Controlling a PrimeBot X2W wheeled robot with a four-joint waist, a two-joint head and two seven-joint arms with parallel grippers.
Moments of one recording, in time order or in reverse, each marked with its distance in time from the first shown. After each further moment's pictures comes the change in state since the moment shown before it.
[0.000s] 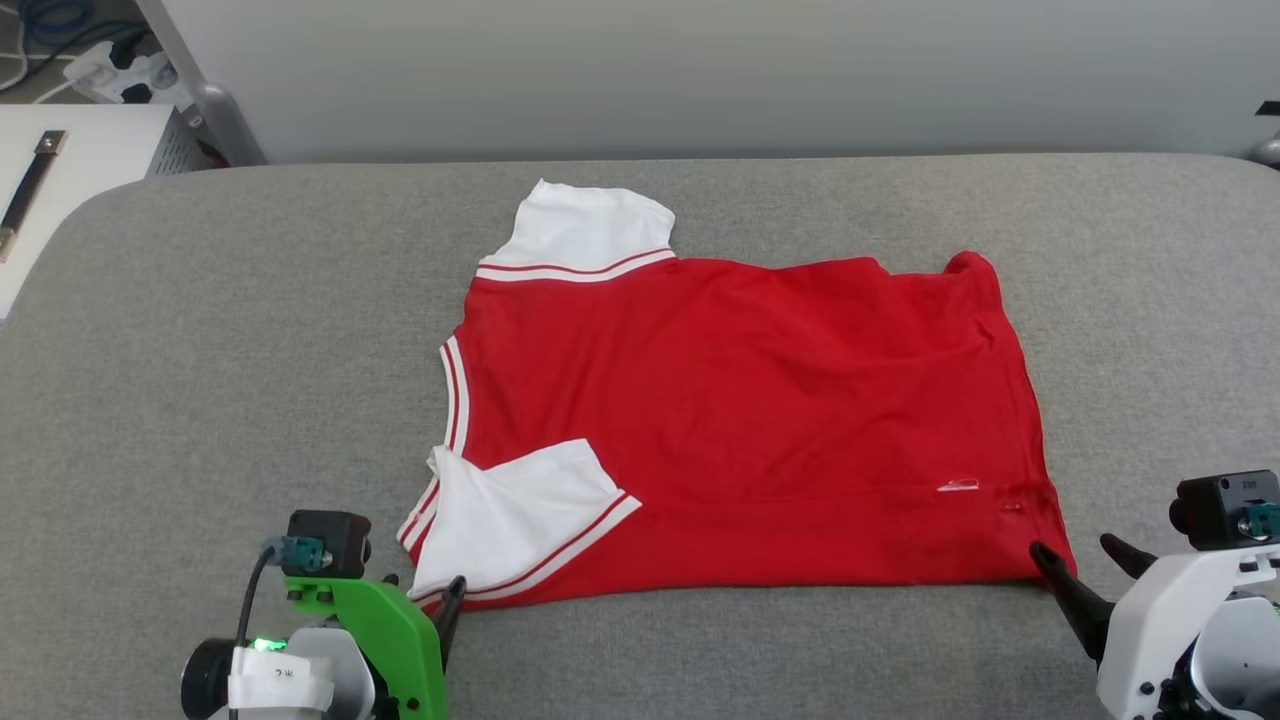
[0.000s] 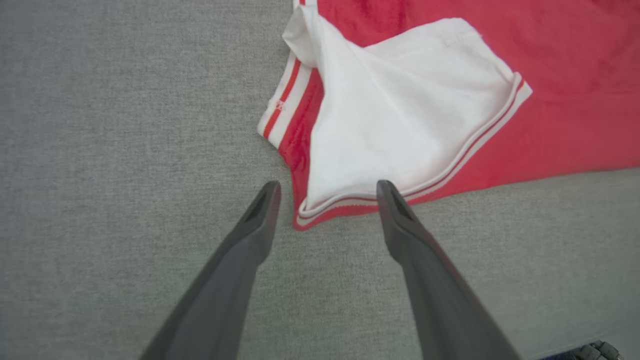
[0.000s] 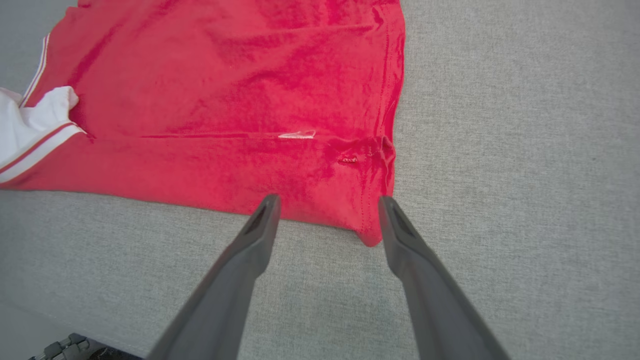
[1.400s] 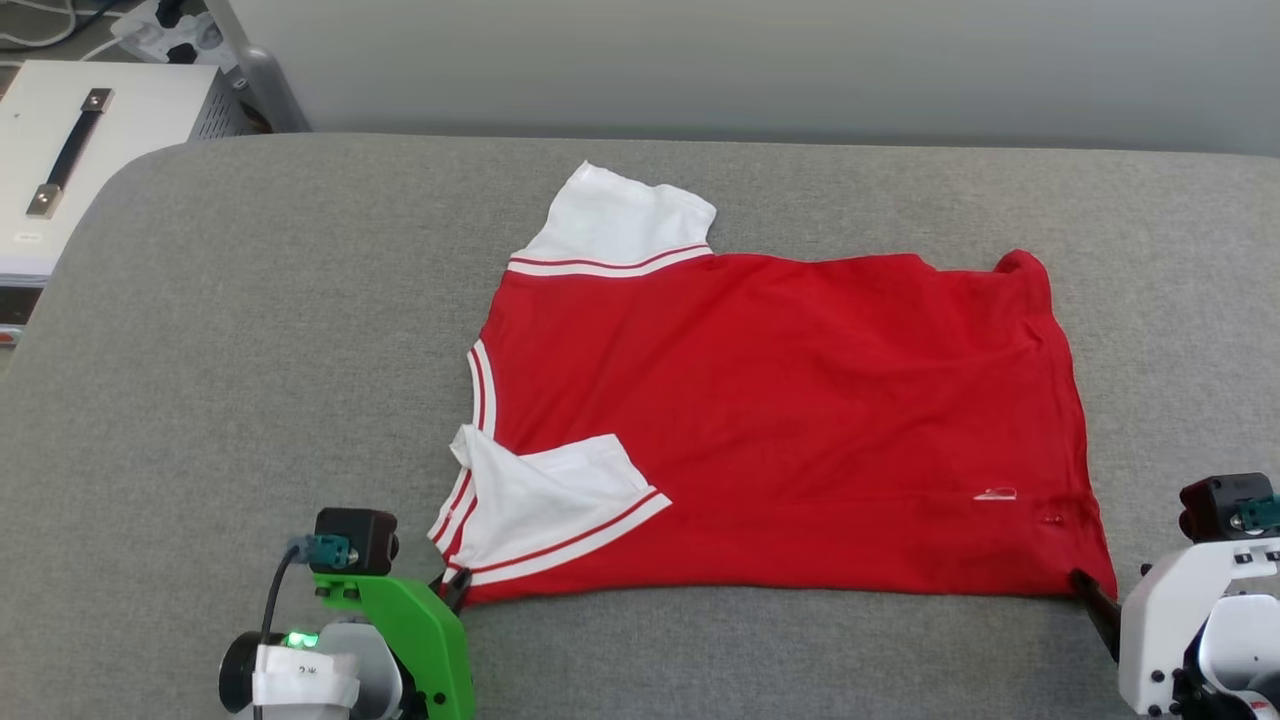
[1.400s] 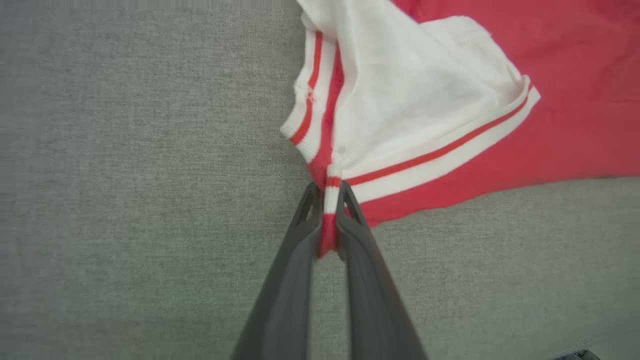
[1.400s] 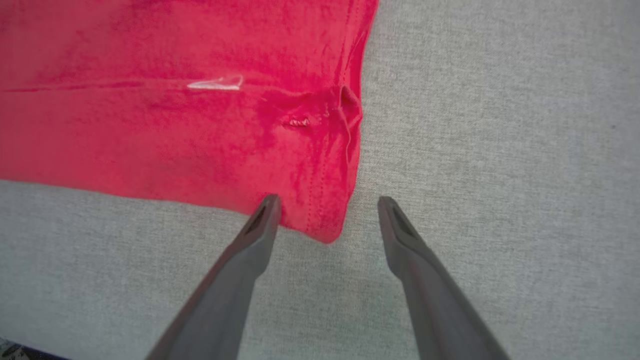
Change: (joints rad) left arm -0.025 -0.067 -0.013 0.081 -0.010 -0.044 -0.045; right arm -0.059 -0.020 -0.029 0.185 -0.094 0.000 0.032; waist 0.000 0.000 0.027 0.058
